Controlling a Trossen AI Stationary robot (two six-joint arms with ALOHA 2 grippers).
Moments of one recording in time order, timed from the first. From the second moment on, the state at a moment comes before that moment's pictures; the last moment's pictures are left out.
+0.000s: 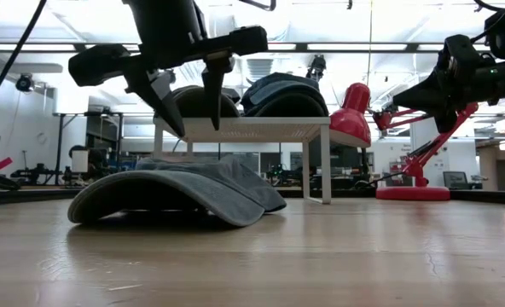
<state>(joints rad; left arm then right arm) -0.40 1.98 1.62 -1.17 -0.64 -1.94 -0.65 0.13 0.08 -0.03 -0.26 0.39</state>
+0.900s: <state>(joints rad) -0.33 1.98 1.60 -1.01 -0.48 -1.79 -0.65 0.13 0.08 -0.03 -0.26 0.38</state>
